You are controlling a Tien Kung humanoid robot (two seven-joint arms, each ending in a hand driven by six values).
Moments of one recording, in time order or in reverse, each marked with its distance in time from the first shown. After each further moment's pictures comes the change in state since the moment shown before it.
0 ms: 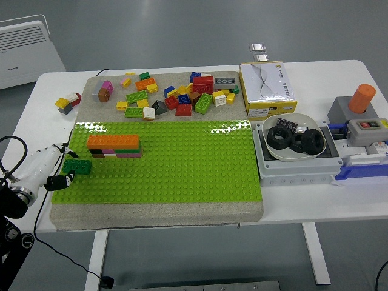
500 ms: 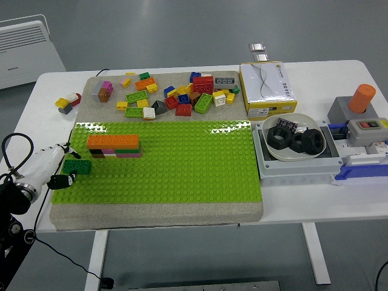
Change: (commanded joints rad) left arm -0.044 0.016 0.040 0.037 0.000 -0.014 0.005; right arm 0.005 -0.004 -0.006 0.000 0.004 -0.001 -0.005
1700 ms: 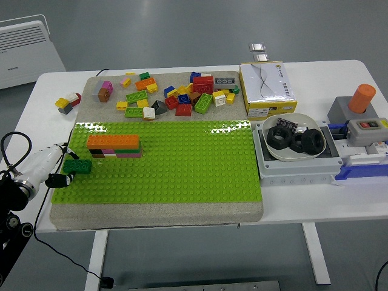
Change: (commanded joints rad) left arm -0.045 0.009 0.011 0.074 -0.048 -0.007 -0.026; right arm 0.006 -0.006 -0.029 0.000 0.027 -0.001 0.001
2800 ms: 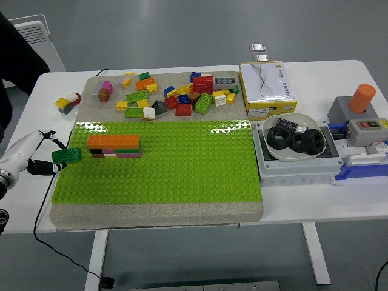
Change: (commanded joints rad) left arm -0.005 0.085 -0.072 -0.089 -0.230 -0.058 0.007; right arm -0.006 0.000 0.012 0.000 -0.006 0.001 -0.003
